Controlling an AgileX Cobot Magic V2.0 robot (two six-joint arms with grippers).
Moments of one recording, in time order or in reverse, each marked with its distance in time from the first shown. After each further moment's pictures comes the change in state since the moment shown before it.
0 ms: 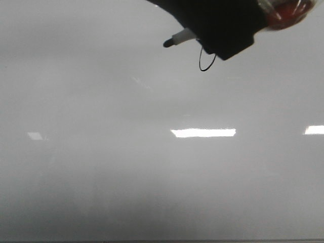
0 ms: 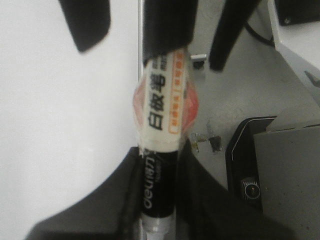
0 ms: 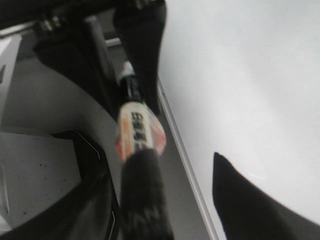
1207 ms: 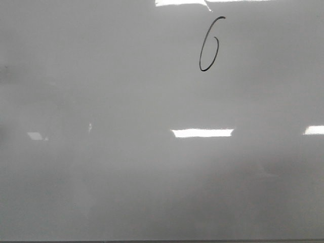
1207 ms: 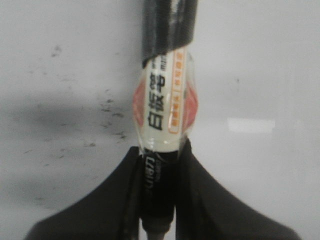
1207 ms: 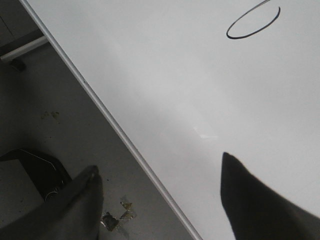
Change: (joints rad) left arm 0.856 -0.105 0.456 0.599 -0.494 -1.150; right arm -0.141 -0.035 0.000 -0.132 -0.079 0.170
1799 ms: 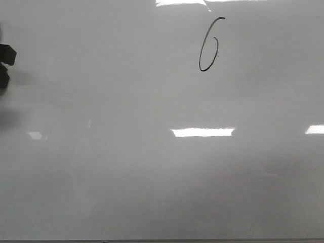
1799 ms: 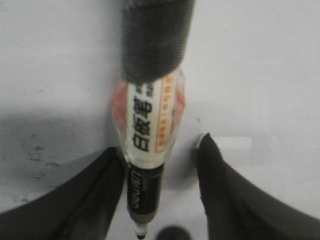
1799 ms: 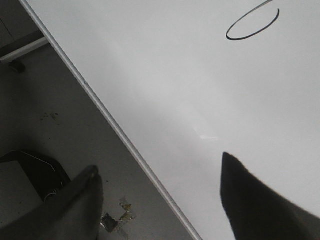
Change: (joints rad) left arm -0.002 0.133 0.004 -0.016 -0.208 -0.009; right arm 0.000 0.000 0.000 0.000 -0.005 0.003
